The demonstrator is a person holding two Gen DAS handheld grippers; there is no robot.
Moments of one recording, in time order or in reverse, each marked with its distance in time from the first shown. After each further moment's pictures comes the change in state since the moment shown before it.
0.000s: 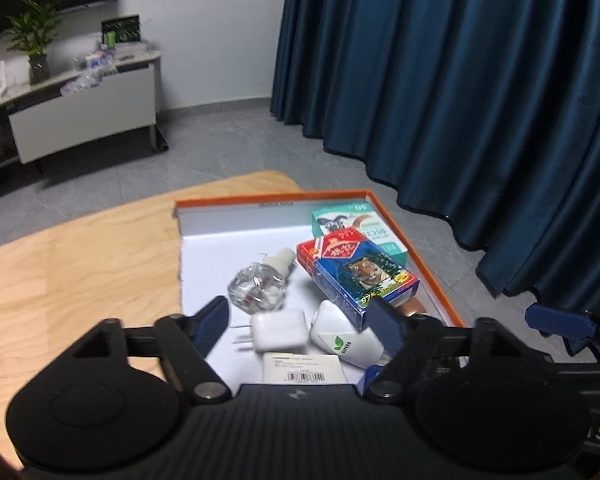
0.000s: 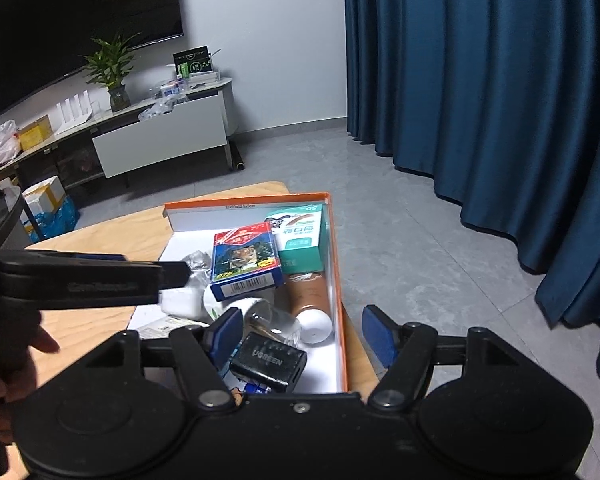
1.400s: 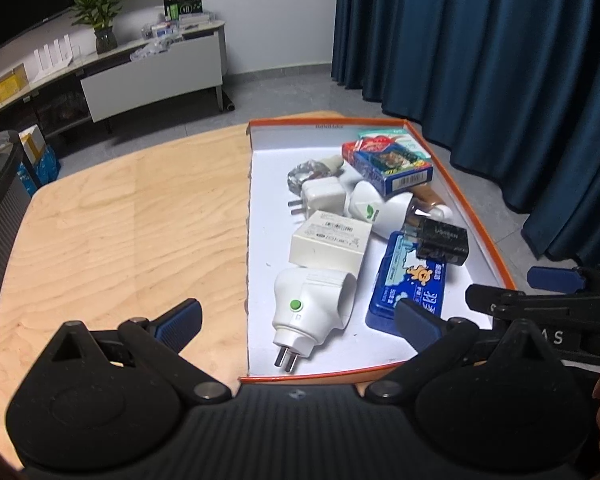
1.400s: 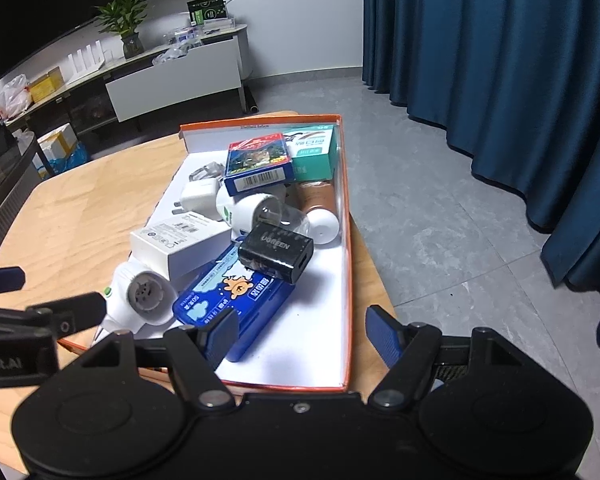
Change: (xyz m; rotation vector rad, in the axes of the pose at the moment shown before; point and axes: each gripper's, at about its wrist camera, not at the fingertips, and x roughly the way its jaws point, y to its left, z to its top) left arm -0.060 -0.019 -0.069 -0.040 0.116 0.198; right arm -0.007 0.000 -0.042 -0.043 0.169 0.036
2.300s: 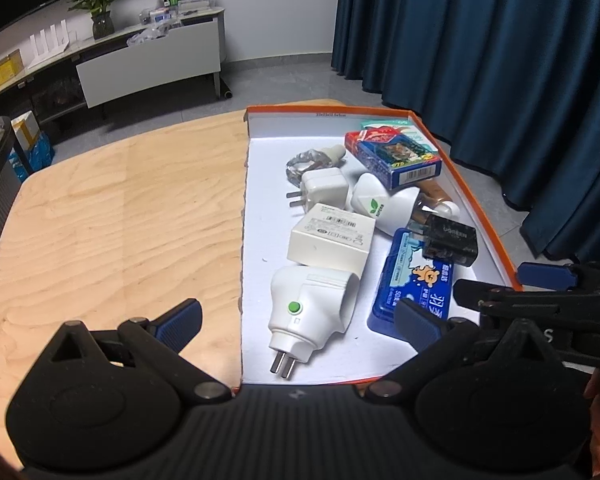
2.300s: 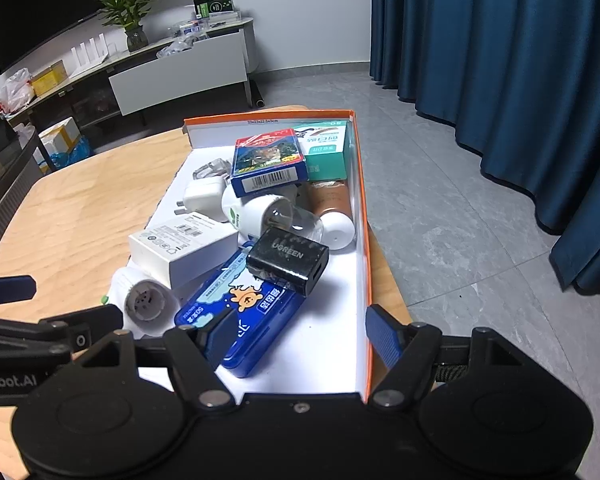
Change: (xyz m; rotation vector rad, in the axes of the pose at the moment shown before) left arm 0.014 0.003 0.004 -0.025 0.033 -0.015; right arm 0.015 0.007 0.007 -0.012 0.016 0.005
